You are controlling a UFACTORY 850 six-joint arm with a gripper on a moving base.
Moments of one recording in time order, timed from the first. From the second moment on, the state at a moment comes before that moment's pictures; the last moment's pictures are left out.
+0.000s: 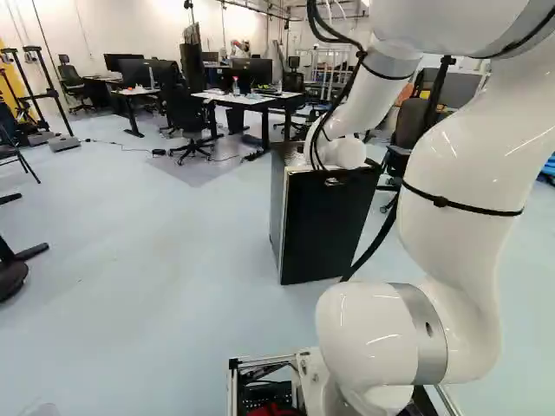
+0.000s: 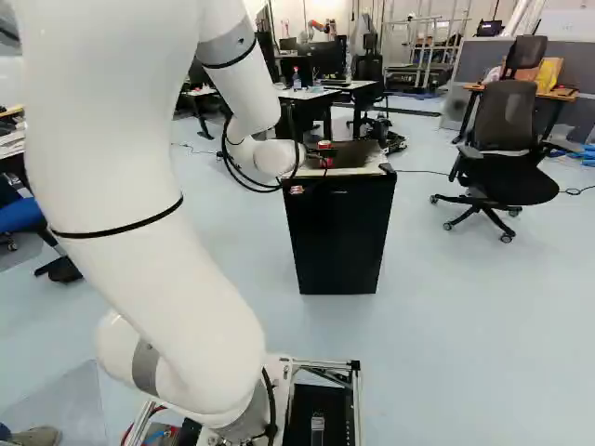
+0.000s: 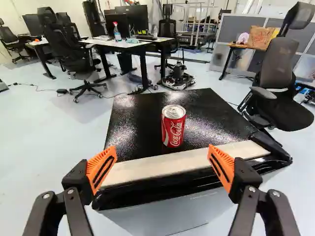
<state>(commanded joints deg) -9.5 -10.5 -41.0 -1.6 40.7 0.0</state>
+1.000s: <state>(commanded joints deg) -10.4 -22.4 -47.9 -1.6 52.3 0.0</state>
